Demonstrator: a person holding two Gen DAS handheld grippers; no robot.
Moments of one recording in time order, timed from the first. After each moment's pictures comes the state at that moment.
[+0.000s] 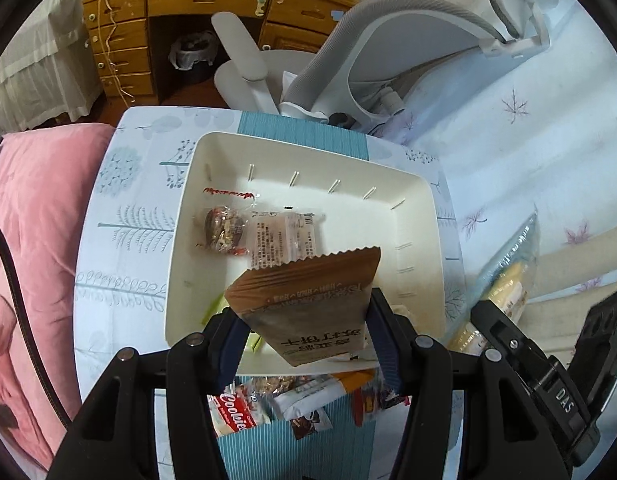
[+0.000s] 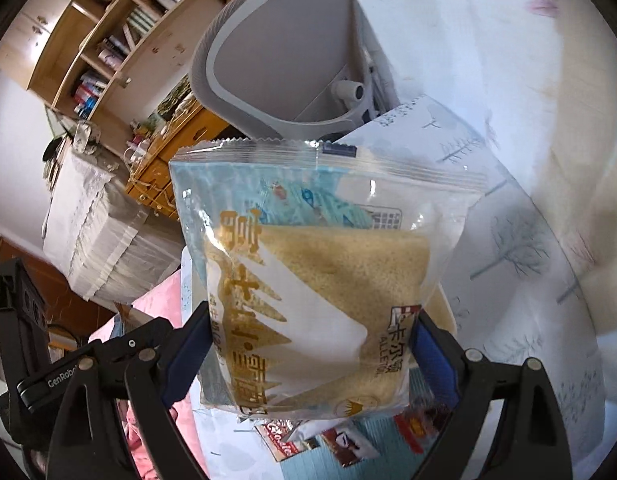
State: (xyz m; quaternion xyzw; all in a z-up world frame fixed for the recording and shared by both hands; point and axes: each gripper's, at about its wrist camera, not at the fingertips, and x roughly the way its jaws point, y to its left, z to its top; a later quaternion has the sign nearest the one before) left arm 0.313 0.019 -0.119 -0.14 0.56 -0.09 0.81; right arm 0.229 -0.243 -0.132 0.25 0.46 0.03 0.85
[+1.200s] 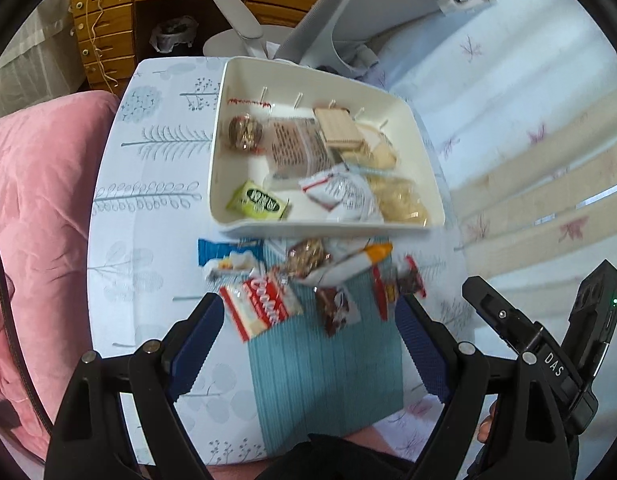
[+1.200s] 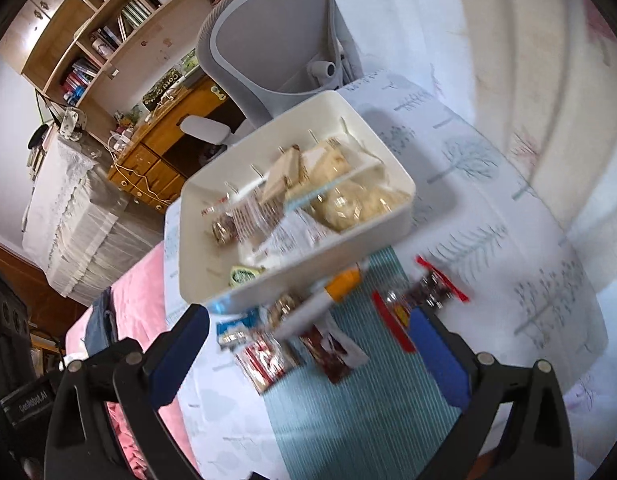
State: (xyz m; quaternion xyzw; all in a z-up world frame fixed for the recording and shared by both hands) left arm 0.172 0.070 -0.136 -0.12 0.57 -0.16 0.80; right arm 0.086 -0.197 -0.142 0.23 0.46 -0.03 0.85
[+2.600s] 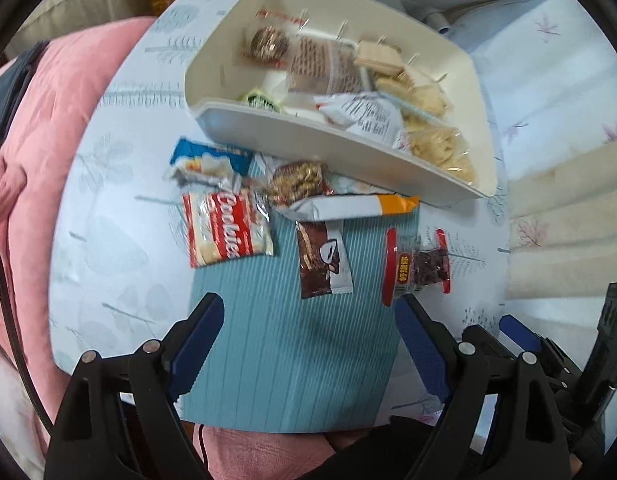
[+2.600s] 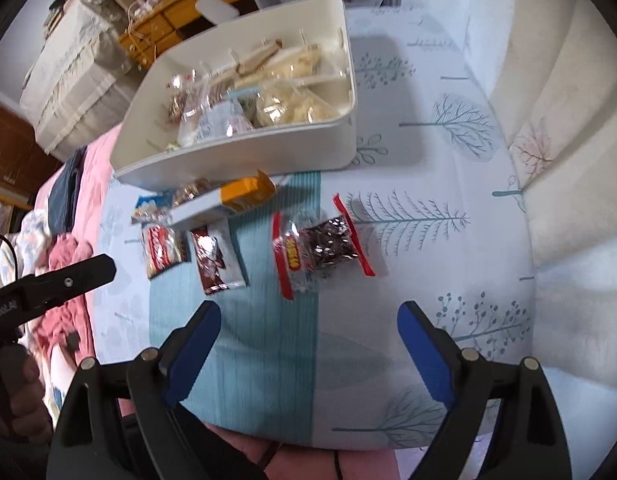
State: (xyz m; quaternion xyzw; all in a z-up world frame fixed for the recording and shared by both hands) left arm 0.149 -0.023 -0.202 -0.17 0.64 0.00 0.75; right arm 0.096 -0.267 -0.198 0.06 0.61 0.08 0.78
